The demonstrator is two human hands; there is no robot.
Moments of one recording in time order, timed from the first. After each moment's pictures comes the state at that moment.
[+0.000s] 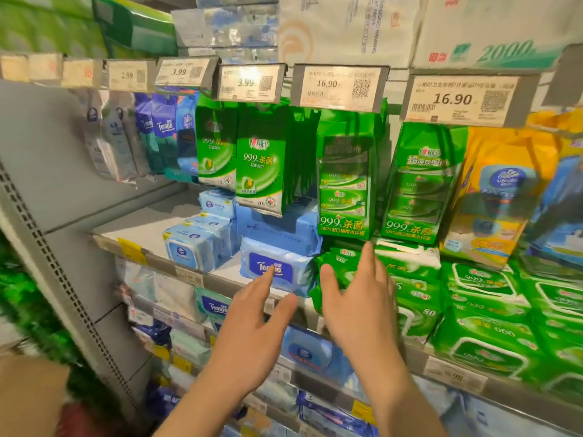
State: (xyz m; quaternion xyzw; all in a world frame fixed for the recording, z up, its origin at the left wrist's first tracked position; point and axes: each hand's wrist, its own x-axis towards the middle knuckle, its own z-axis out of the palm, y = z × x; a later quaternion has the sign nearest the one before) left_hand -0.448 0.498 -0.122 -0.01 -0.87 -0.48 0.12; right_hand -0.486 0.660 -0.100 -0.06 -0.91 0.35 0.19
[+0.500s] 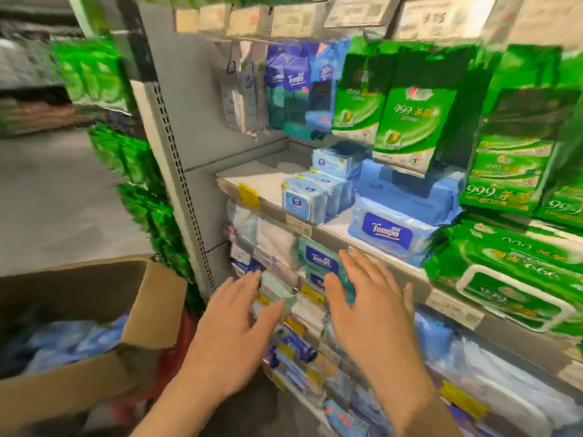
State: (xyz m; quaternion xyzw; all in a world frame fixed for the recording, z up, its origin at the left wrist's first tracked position) left_hand -0.330 0.344 -0.165 0.15 -0.93 -0.32 0.12; right_hand -0.409 0.534 -0.127 0.14 -0.95 0.27 0.03
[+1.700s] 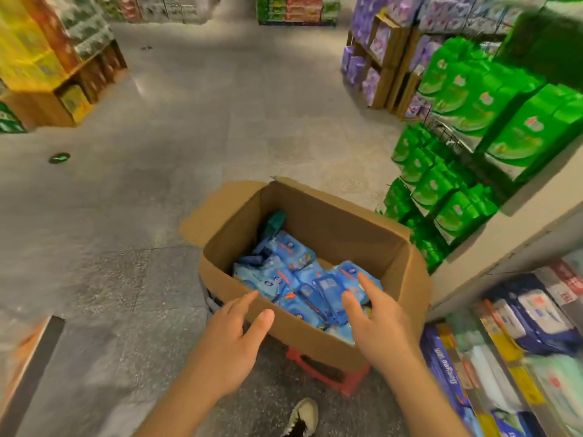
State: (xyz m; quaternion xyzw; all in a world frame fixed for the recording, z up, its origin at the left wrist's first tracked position) left_hand -0.075 -0.125 -0.278 0.54 -0.71 -0.44 0.07; right_hand -0.303 -0.037 -0.276 0.37 -0.85 0.28 -0.27
